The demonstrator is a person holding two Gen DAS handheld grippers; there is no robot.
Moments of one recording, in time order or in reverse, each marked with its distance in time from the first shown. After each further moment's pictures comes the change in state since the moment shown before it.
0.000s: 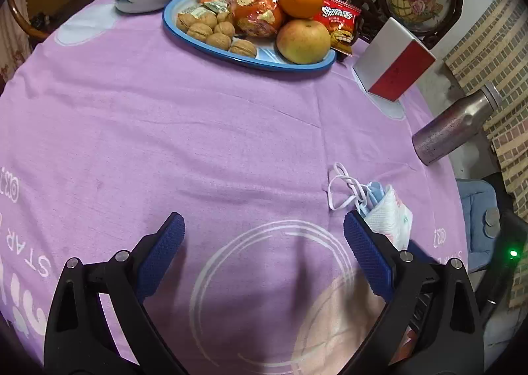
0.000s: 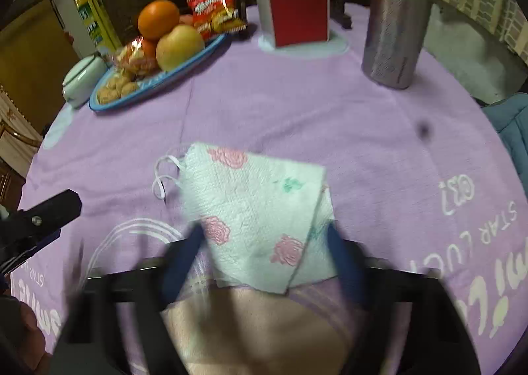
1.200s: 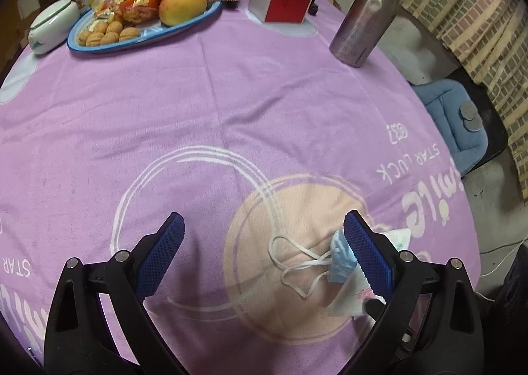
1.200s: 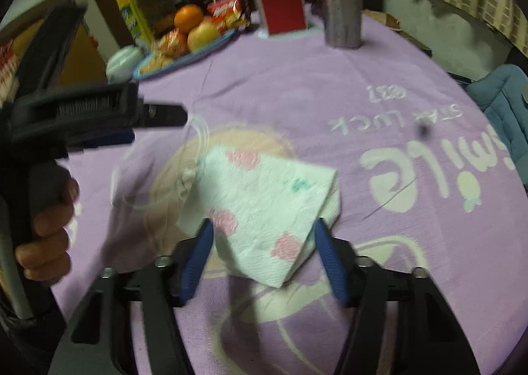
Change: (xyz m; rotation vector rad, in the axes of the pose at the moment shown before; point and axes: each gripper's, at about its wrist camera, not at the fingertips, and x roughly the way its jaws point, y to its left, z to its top) left arm -0.003 -0.080 -0.066 0.354 0.125 -0.082; right arm -0.093 -0.046 -0.132 -0.022 -0.047 0.063
